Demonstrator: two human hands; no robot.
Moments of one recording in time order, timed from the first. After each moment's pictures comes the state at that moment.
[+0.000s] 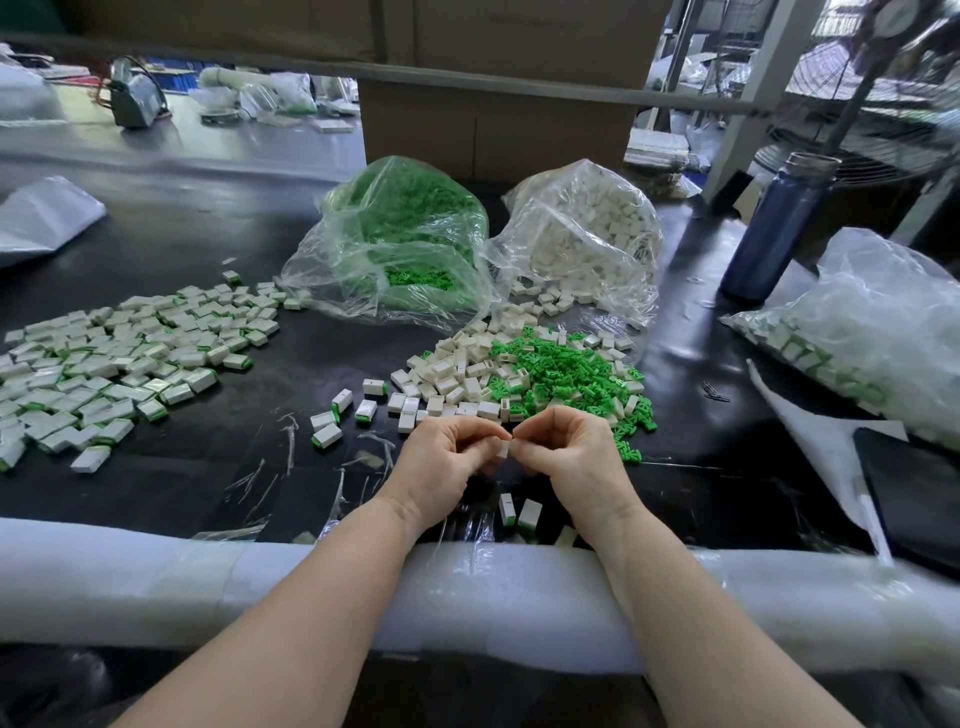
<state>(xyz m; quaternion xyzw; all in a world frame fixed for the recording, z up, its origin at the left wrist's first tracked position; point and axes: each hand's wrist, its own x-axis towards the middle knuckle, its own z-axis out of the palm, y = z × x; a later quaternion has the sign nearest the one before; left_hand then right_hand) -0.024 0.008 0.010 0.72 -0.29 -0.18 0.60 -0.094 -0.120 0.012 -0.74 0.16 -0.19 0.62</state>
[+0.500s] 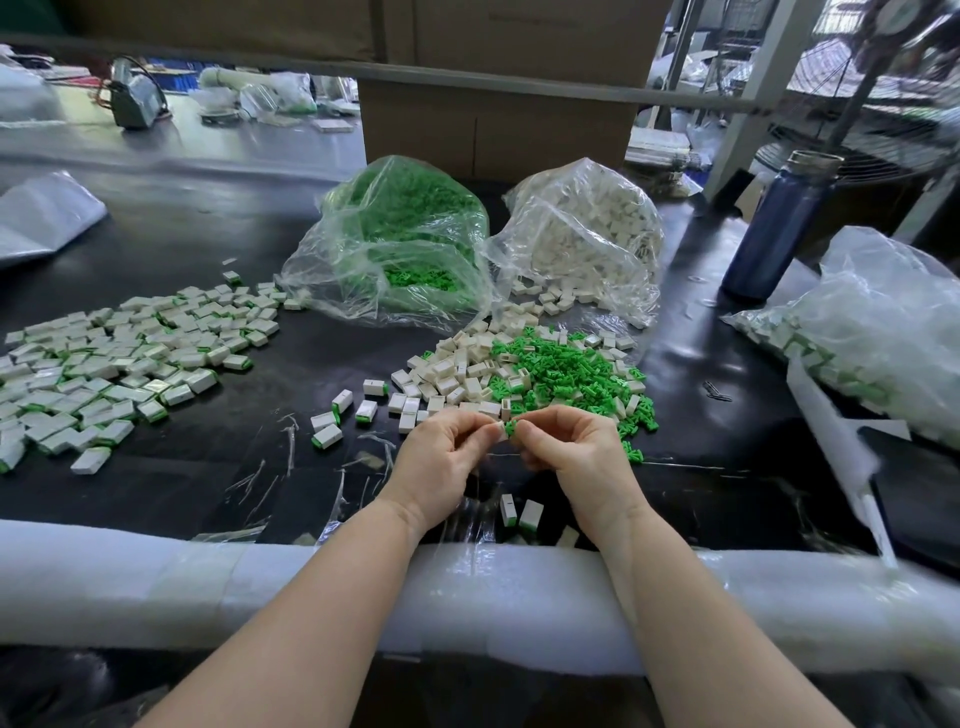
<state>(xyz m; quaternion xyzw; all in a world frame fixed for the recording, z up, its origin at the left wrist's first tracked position) -0.020 0.007 0.007 0.77 -0.29 -0.12 0.56 -0.093 -0.122 0.010 -0.70 0.16 -0.20 0.67</state>
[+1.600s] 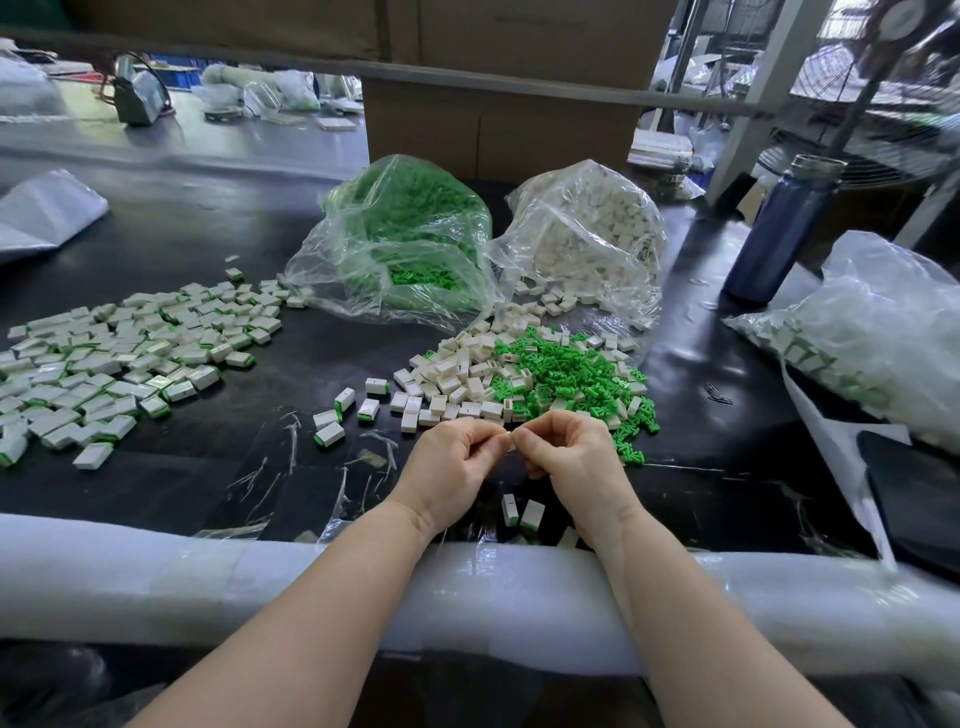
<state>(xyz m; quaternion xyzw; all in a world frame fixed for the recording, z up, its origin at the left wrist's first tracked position) -0.026 0.006 0.009 0.79 -0.32 -0.12 0.51 -0.092 -0.118 0.009 -0.74 0.15 -0.18 0.63</state>
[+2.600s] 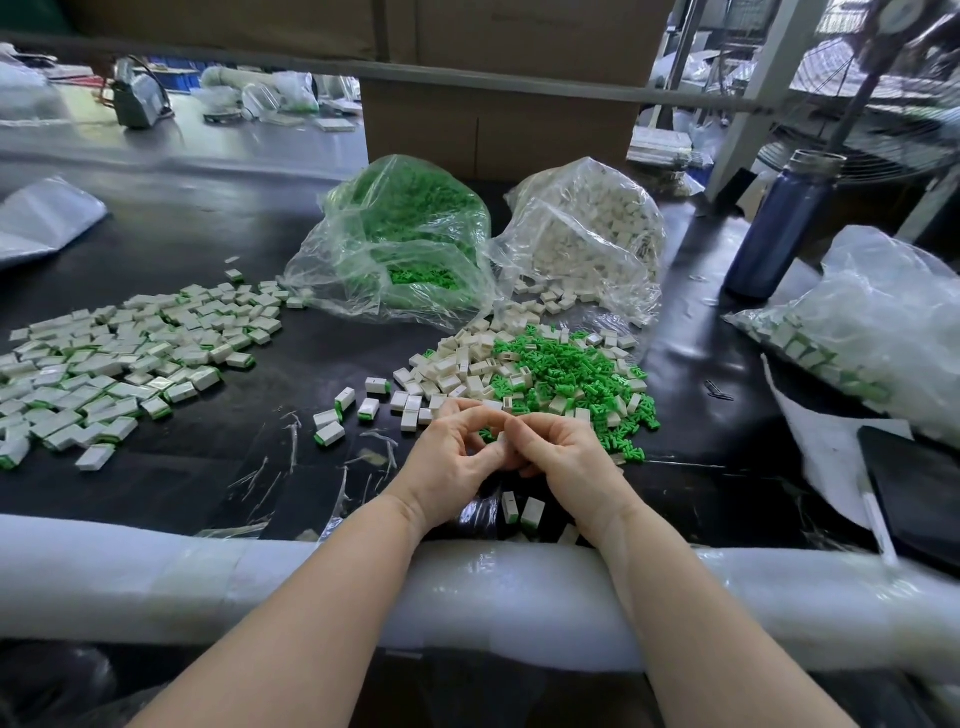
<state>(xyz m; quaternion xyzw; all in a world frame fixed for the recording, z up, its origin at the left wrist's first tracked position) -0.027 0.007 0.014 0.74 -0.31 -0.16 0.58 -0.094 -0.116 0.014 -0.74 0.09 -0.10 0.65</state>
